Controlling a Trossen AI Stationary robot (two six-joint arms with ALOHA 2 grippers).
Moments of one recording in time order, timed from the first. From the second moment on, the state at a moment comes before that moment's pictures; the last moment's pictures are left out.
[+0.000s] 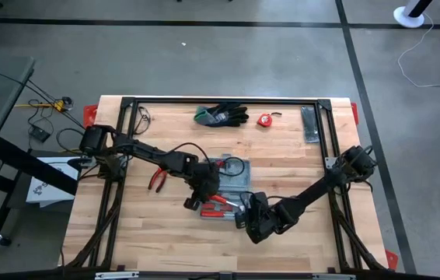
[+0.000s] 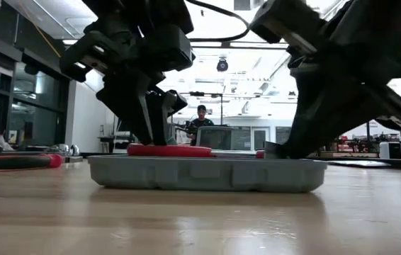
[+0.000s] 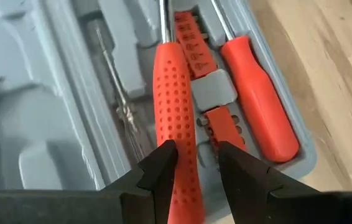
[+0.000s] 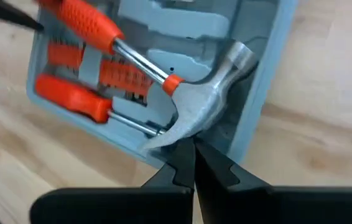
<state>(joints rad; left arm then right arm) -0.12 1.78 1.06 -0.37 0.26 0.22 0.57 1.91 1.16 -0.43 0.45 1.84</state>
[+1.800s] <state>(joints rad) 0.01 1.85 1.07 -0.31 0.18 0.13 0.38 1.90 1.16 -0.44 0.48 1.67</state>
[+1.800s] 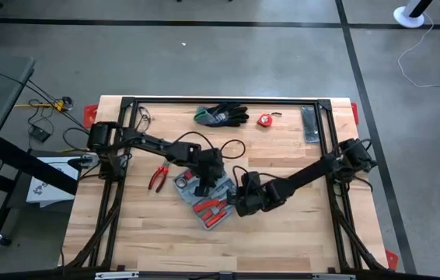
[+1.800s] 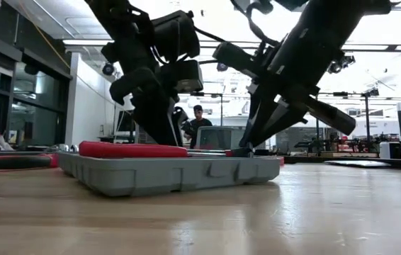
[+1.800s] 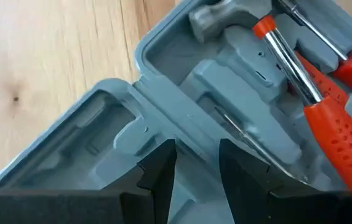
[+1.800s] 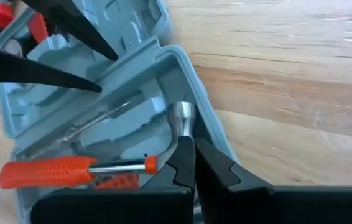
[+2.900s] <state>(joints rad) 0.01 1.86 1.06 -0.28 0.20 0.13 0.44 1.85 1.16 -0.44 0.41 1.64</state>
